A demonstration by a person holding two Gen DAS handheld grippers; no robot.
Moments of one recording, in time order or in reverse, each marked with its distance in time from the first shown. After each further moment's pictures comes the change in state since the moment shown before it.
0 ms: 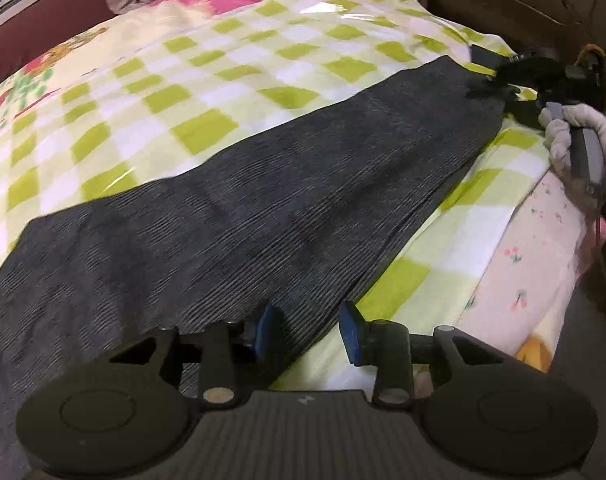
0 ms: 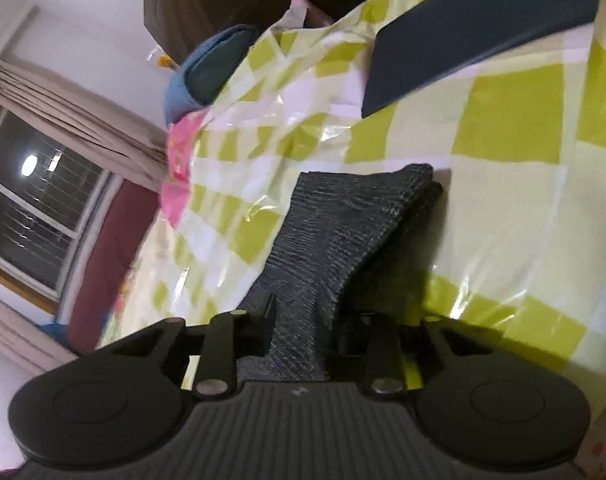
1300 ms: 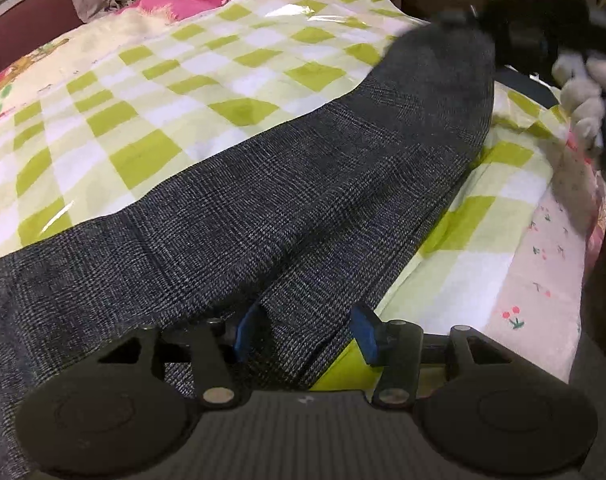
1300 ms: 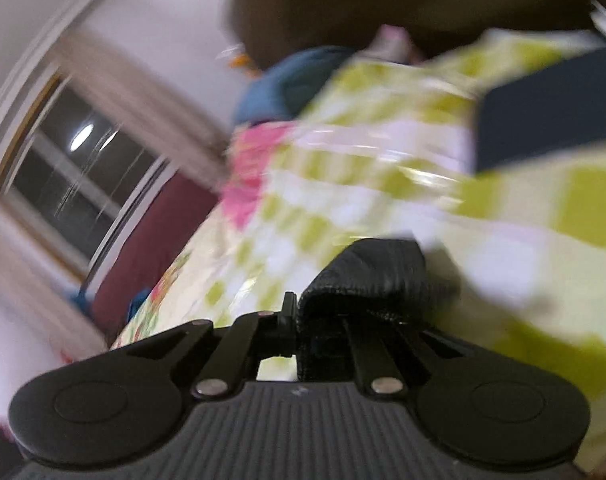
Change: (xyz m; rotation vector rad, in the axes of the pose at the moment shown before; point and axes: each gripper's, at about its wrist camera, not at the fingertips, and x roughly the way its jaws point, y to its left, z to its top) left arm 0.046 -0.021 0.033 0.036 -0.027 -0.098; right arm -0.034 0.095 -0.012 -0.267 -0.047 0.206
